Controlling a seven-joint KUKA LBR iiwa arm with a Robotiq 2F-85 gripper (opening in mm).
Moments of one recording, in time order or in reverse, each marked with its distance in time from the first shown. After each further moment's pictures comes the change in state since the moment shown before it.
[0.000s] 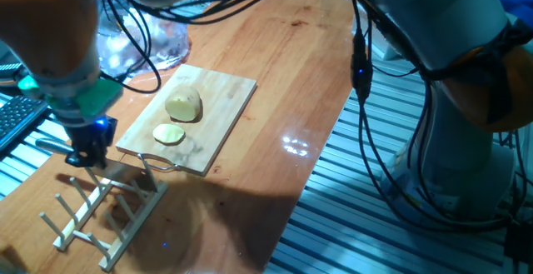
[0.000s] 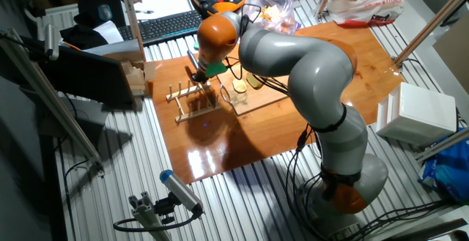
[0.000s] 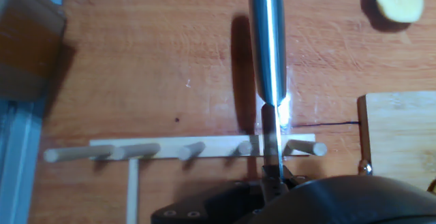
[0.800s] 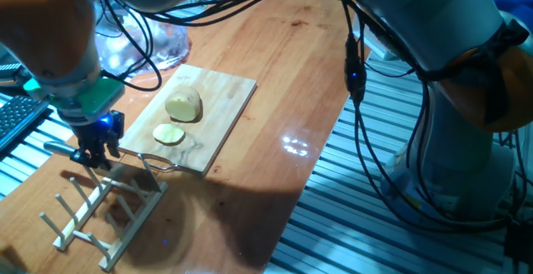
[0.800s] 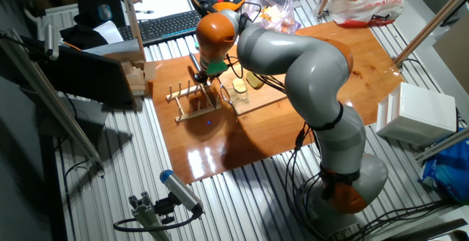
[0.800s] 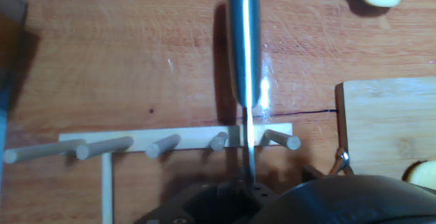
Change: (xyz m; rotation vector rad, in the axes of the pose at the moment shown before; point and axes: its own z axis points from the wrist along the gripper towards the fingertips) arm 0.005 -0.015 0.000 0.051 0.062 0.019
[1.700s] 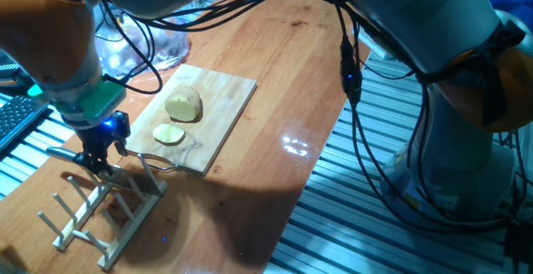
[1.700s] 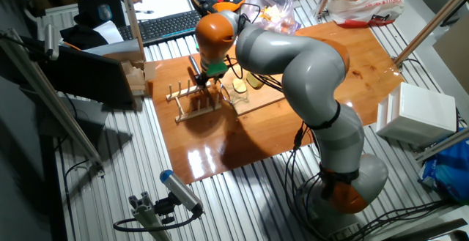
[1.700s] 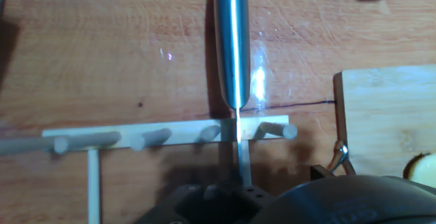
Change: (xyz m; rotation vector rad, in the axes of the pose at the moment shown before) arm 0.005 -0.005 0.016 0.028 0.031 0.005
